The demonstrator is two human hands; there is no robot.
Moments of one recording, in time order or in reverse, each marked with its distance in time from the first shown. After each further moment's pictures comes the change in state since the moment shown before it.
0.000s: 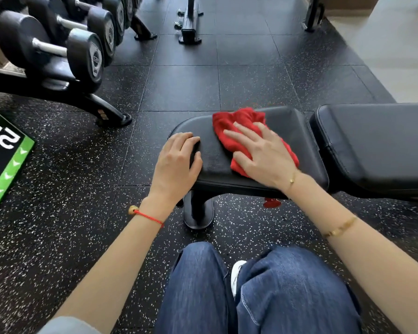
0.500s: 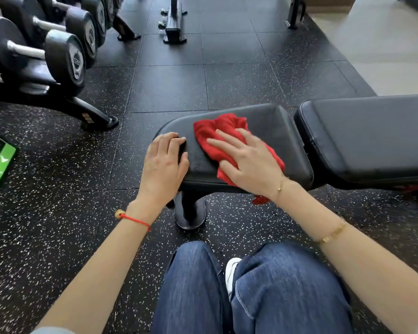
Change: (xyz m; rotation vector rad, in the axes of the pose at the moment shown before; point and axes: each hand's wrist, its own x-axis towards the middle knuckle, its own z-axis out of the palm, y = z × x) left_hand 0.000 -0.002 0.006 0.079 -0.019 0.002; right_hand -0.018 -0.008 0.000 -0.023 0.001 -0.062
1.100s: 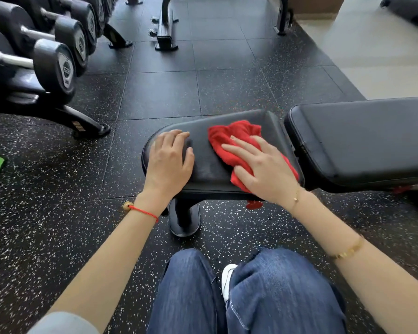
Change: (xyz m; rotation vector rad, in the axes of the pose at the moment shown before) left_hand 0.031 0.023 0.011 -0.029 0.003 -0.015; right_hand -0.025 0.032 -0.009 0.039 0.048 0.094
